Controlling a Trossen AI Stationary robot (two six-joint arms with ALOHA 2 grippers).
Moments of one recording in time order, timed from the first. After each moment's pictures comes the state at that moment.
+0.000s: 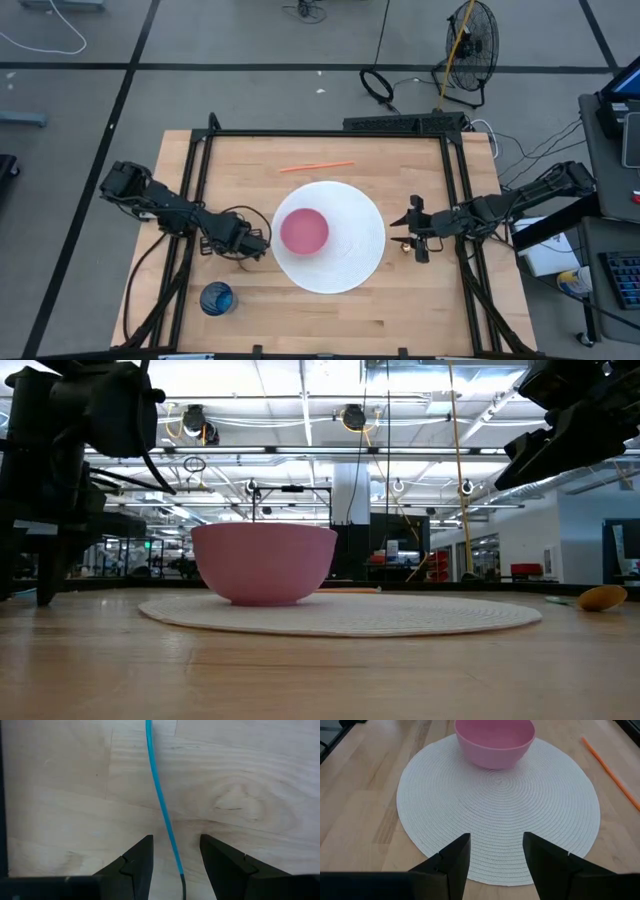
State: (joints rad) left arm -0.33 1.53 0.71 -0.88 -0.02 -2.08; right arm 0.34 0.74 0.42 -0.28 0.28 0.17
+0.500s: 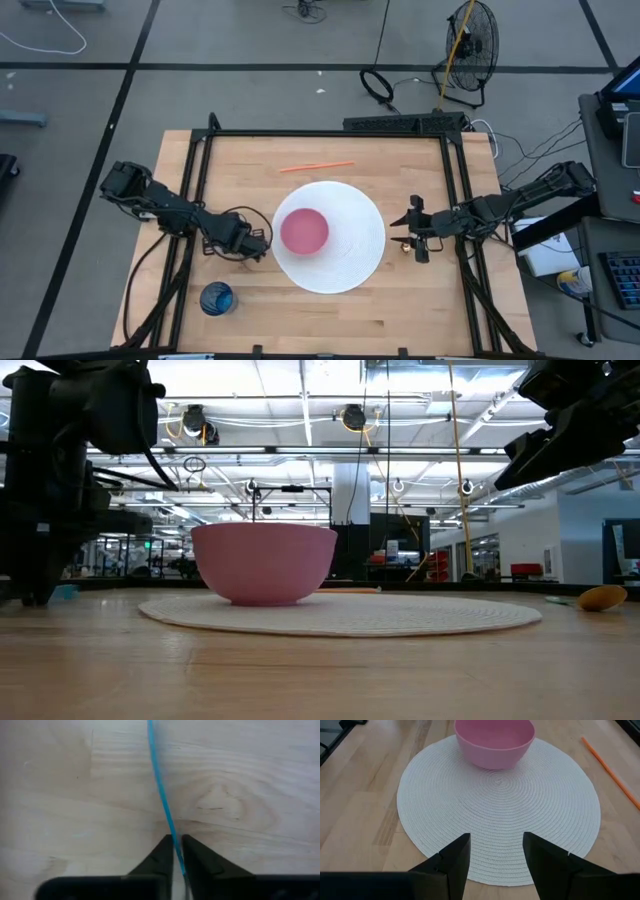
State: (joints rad) left arm -0.33 1.53 0.71 -0.86 -0.06 -2.08; right arm 0.34 0.74 0.42 -0.28 0.28 0.18
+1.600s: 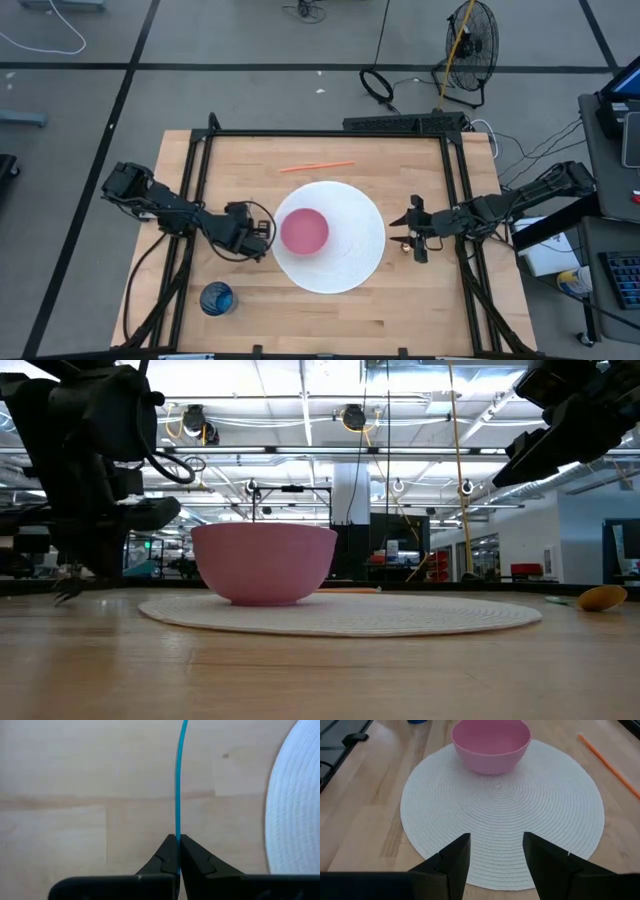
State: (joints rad) left arm -0.33 1.53 0.70 -0.87 -0.52 -1.88; right arm 0.34 0.74 0.42 -0.26 0.29 0.25
